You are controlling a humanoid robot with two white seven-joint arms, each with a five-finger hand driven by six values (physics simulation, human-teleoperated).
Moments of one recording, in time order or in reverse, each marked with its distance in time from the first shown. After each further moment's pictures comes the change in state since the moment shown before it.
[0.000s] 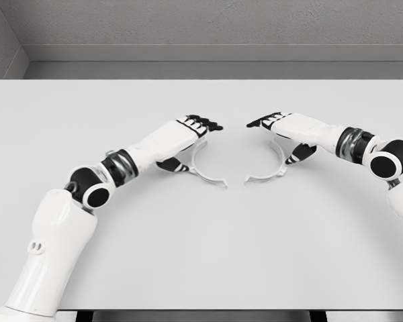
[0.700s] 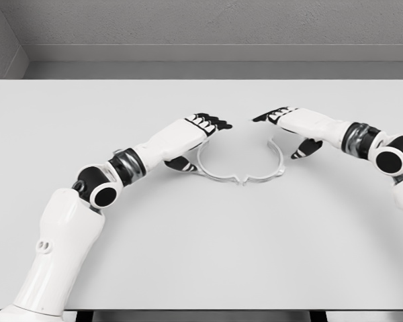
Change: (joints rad) left arm -0.008 -0.024 -0.004 -0.006 0.001 0.001 0.000; right arm -0.015 -0.015 -0.018 0.028 0.008 -0.001 -0.001
